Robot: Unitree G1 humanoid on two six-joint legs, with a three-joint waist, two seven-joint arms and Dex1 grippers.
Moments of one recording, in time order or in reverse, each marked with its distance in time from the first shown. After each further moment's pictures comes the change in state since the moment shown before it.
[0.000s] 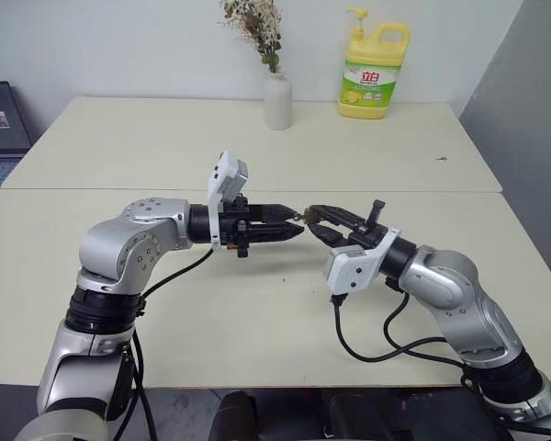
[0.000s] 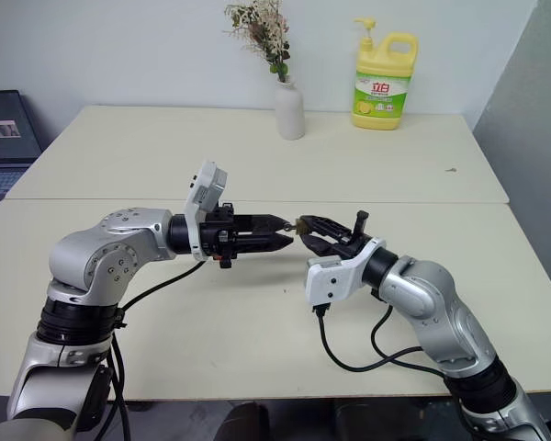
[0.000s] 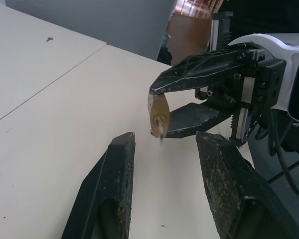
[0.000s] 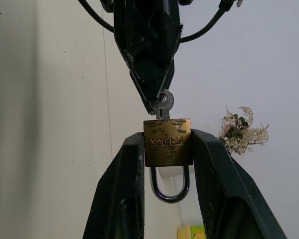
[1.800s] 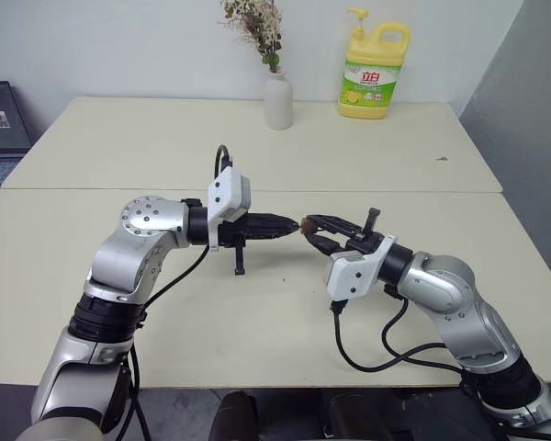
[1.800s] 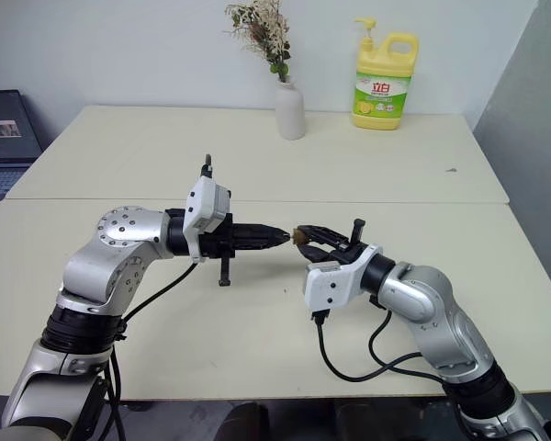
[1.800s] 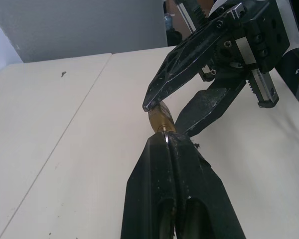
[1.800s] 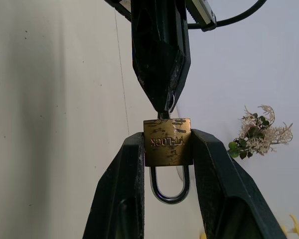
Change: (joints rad) left arm 0.054 0.013 -0.071 0.021 0.273 -0.532 -0.136; right arm 0.024 0.016 0.005 -0.011 0.043 0.034 0.044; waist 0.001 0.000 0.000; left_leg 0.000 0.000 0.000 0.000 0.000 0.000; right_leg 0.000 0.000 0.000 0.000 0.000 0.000
